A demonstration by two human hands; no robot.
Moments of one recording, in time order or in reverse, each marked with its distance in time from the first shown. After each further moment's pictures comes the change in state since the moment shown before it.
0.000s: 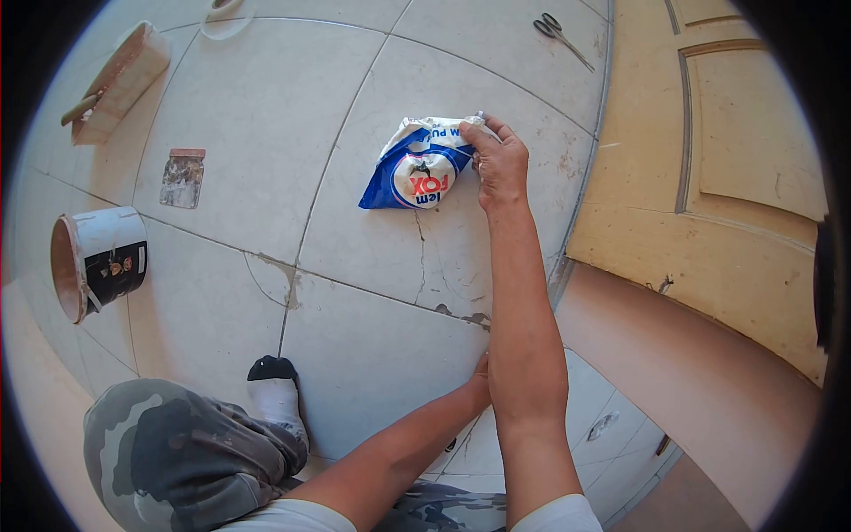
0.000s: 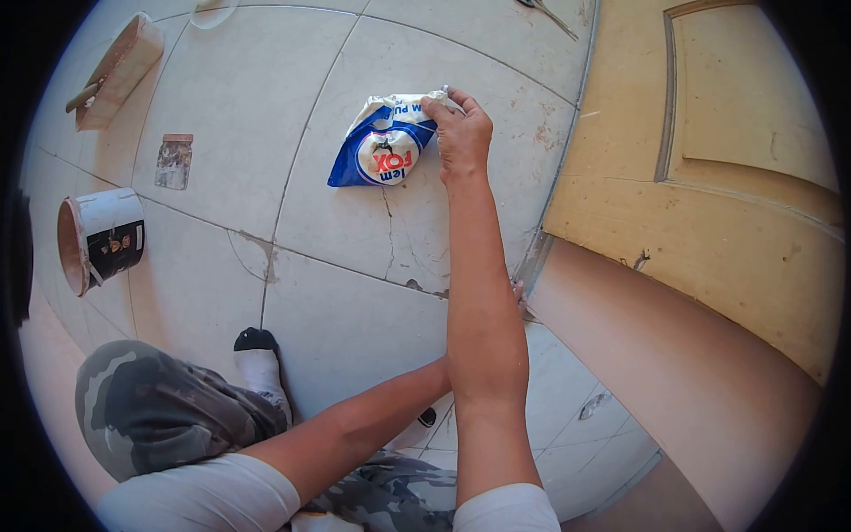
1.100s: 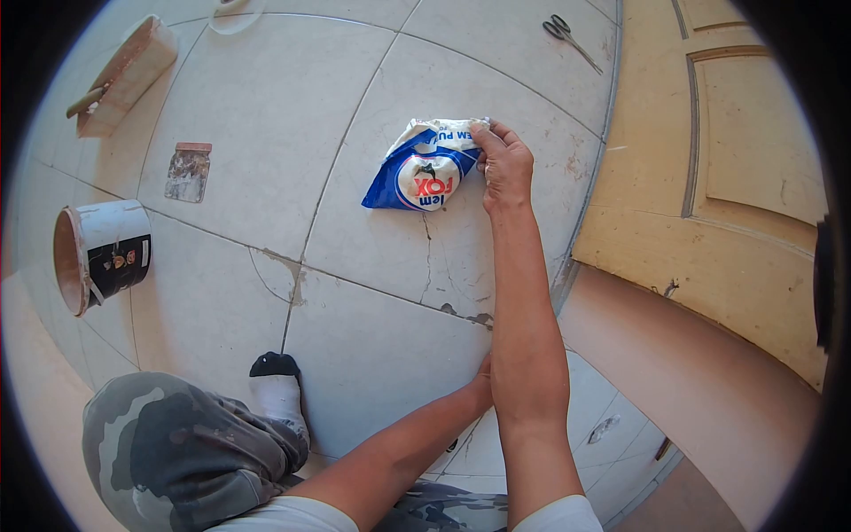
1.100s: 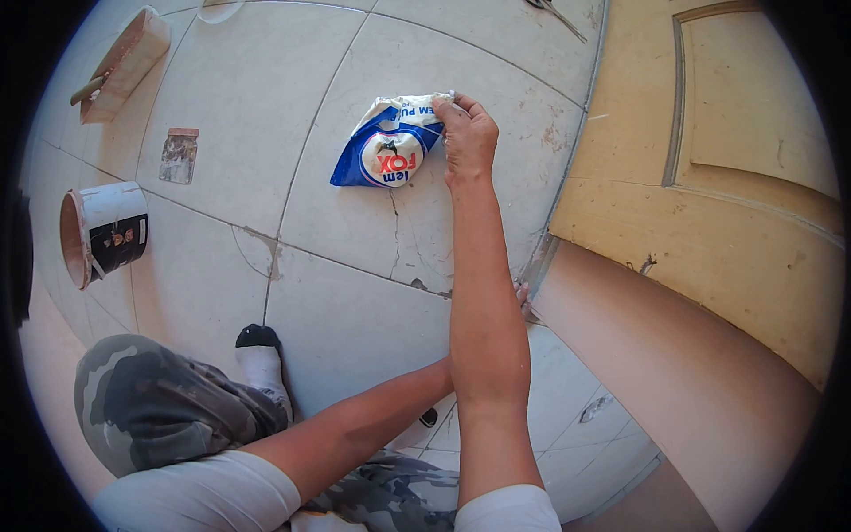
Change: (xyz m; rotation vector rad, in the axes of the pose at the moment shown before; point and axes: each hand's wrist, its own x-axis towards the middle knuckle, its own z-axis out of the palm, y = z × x) left_hand -0.005 -0.049 0.060 -0.165 -0.028 -0.113; right_hand -0.002 0.007 0.001 0.008 0.034 -0.002
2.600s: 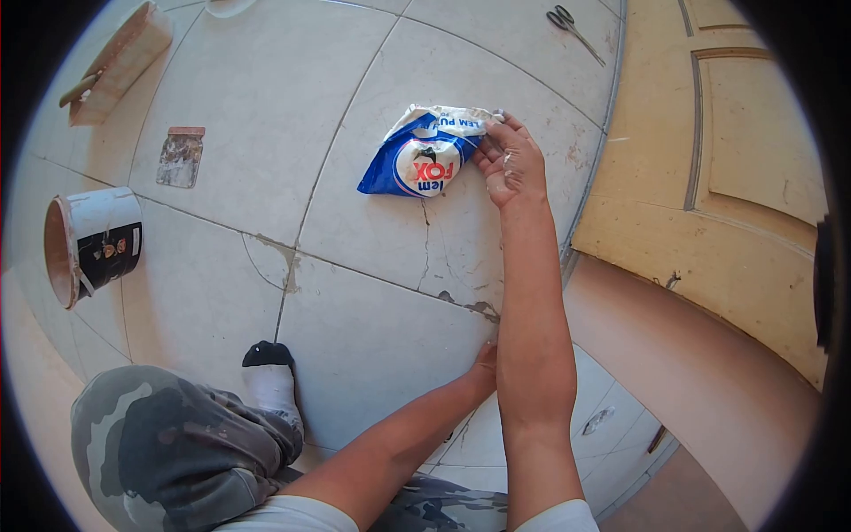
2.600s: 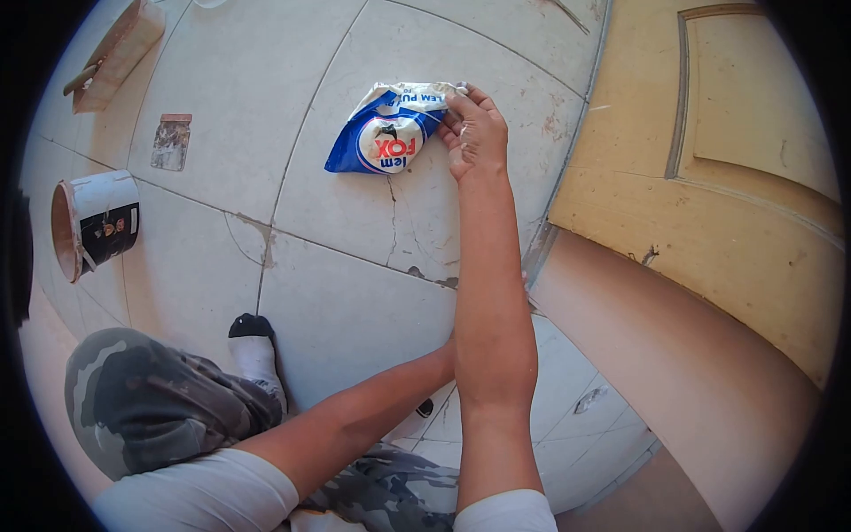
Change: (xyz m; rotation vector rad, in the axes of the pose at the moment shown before) left_hand 0.006 0.151 -0.096 0.604 -0.474 -0.247; right_hand -0.010 -0.012 -0.009 0.208 -0.005 0.155
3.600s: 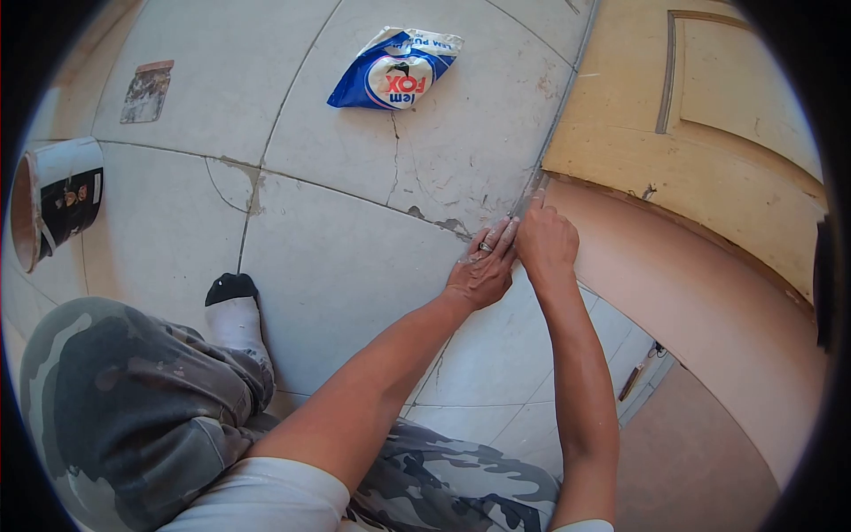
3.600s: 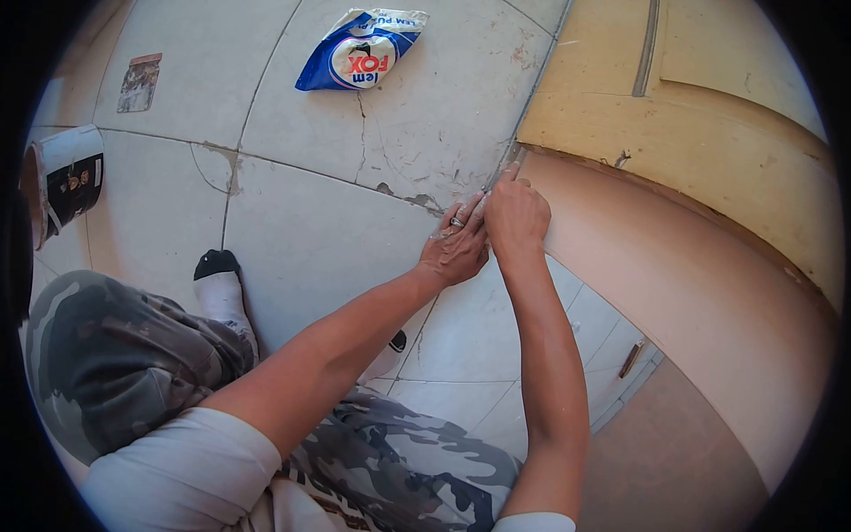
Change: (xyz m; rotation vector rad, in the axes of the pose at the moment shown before) left_hand 0.031 -0.018 0.057 0.218 0.648 0.221; right_hand -0.147 -0.017 -0.164 -2.441 -0.013 -0.359
